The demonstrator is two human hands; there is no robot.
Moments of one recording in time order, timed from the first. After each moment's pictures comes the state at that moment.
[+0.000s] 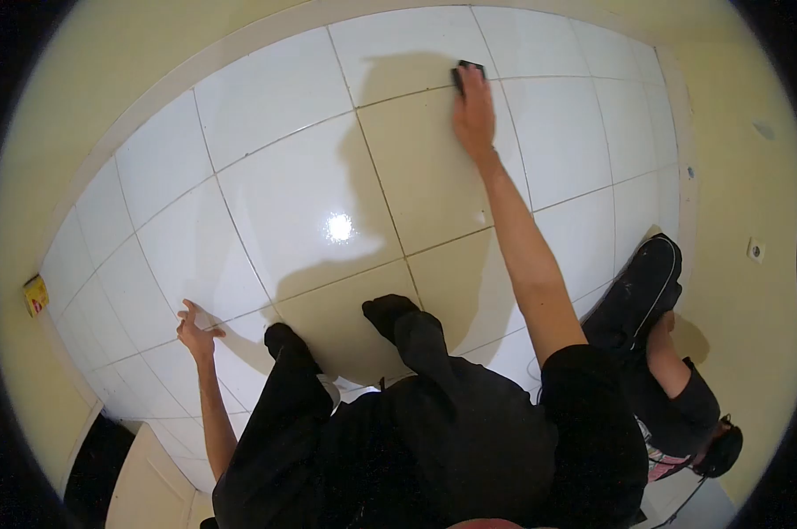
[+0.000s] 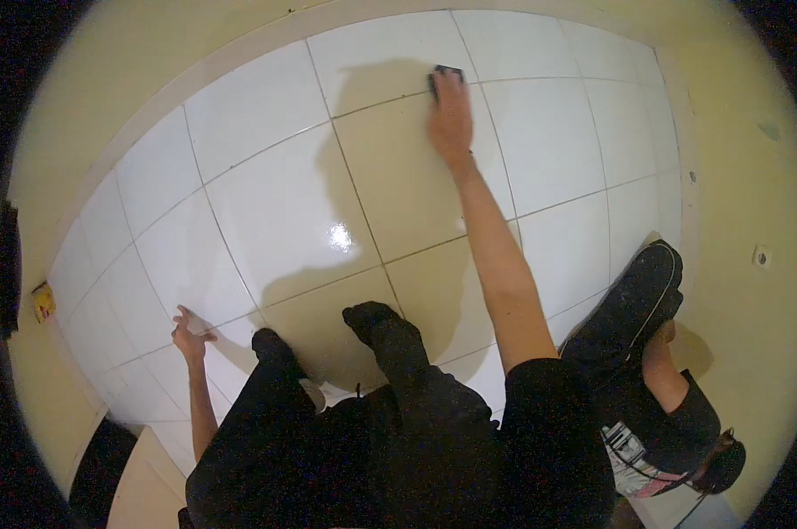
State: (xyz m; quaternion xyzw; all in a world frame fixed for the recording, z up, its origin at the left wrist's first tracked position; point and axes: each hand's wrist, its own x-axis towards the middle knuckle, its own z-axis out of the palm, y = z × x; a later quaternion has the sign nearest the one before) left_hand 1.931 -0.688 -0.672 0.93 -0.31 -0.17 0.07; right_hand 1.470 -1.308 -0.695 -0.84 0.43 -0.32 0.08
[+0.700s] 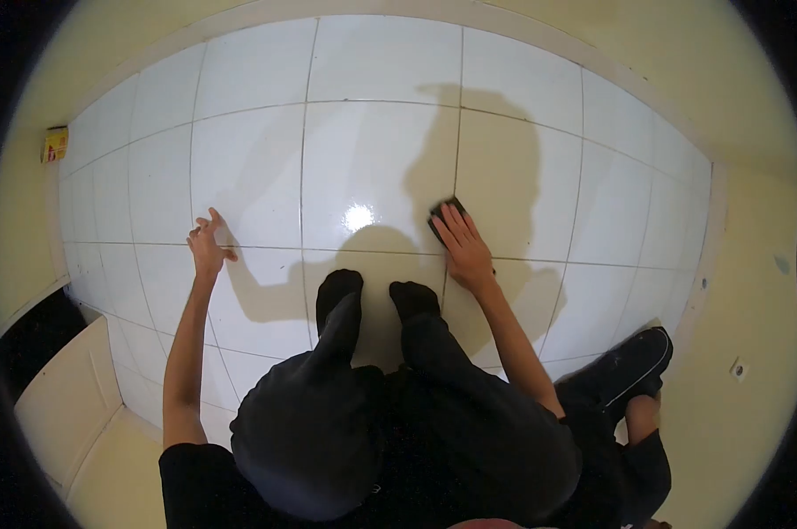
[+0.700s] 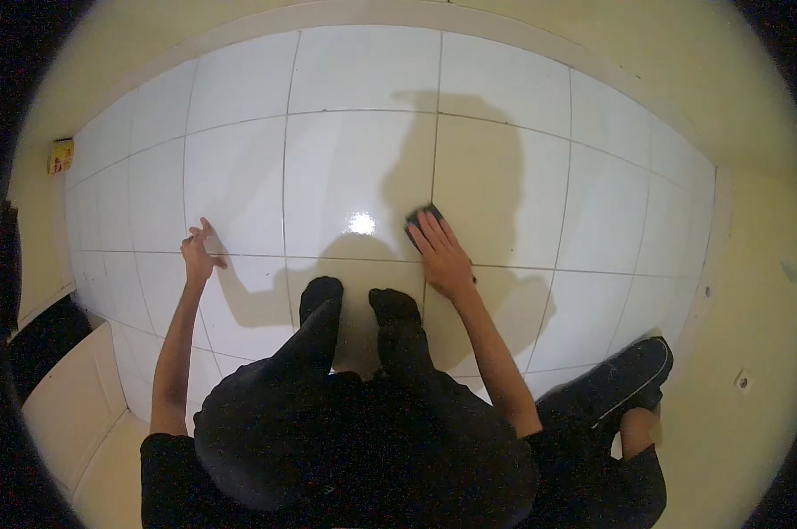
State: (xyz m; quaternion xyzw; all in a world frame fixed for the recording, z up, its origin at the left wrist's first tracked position) left_hand 1.919 -0.695 -0.661 0.94 -0.30 -0.17 -0.04; right_hand 1.465 -1.066 -0.641 -0.95 0.18 -0.07 0.23
